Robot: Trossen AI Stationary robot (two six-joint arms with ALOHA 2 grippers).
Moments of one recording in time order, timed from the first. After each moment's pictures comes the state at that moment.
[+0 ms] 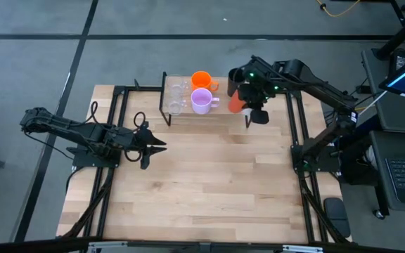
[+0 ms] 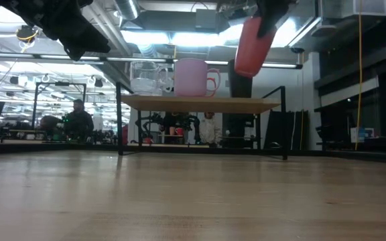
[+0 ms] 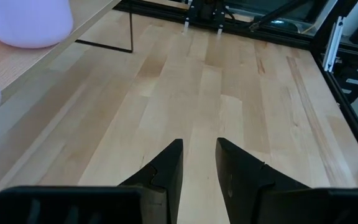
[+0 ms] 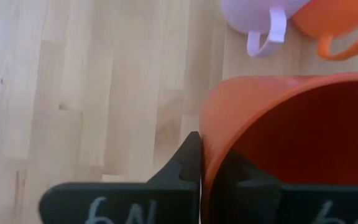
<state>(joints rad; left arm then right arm) -0.19 0.71 0.51 -0.25 -0.28 -0.30 -0.40 1.58 1.86 -1.40 -0.15 -0.46</state>
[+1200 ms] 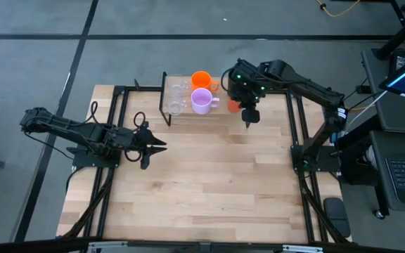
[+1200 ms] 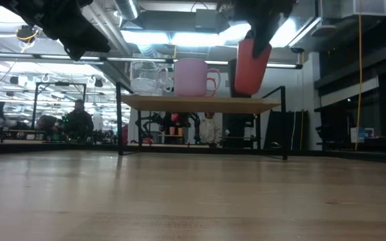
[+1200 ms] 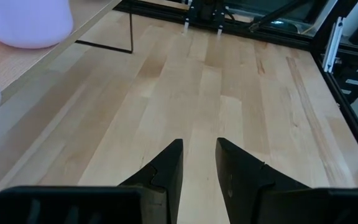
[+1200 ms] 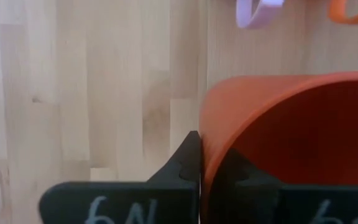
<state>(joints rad) -0.19 0.71 0.51 -0.24 -0.28 -0.30 -0.42 1.69 1.86 -1.41 -0.09 -0.42</state>
